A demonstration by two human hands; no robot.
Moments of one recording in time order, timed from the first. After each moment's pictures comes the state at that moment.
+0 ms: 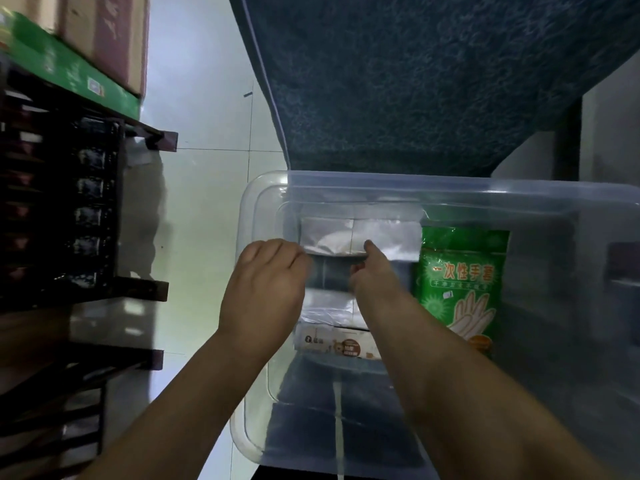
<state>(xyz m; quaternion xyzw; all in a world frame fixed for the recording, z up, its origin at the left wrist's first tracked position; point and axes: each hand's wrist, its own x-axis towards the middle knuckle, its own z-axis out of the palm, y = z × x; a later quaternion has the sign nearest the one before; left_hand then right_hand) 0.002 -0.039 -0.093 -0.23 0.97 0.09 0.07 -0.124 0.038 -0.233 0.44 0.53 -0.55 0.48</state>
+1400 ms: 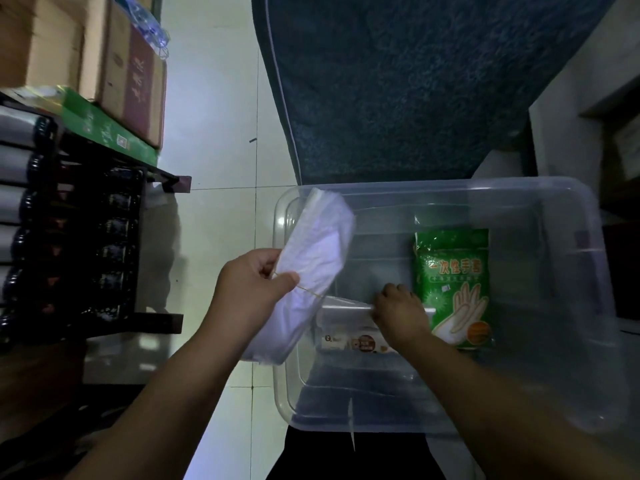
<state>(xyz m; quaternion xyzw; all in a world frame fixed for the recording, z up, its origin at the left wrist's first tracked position) 0.040 -0.057 -0.013 -0.52 0.67 0.52 0.01 -0.086 0.127 -0.169 -0.45 0.85 0.03 0.28</state>
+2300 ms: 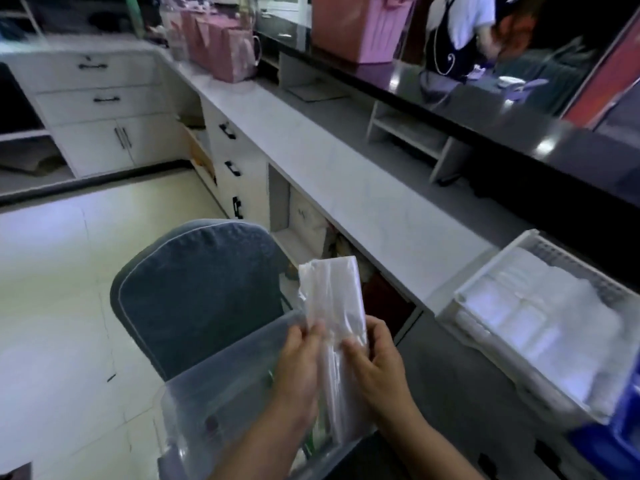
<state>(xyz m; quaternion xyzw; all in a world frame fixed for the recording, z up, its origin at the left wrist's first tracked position) -0.047 0.145 0.220 -0.24 0.49 0.84 0.05 -0.060 0.252 0.229 0.00 0.80 -0.60 0.06</state>
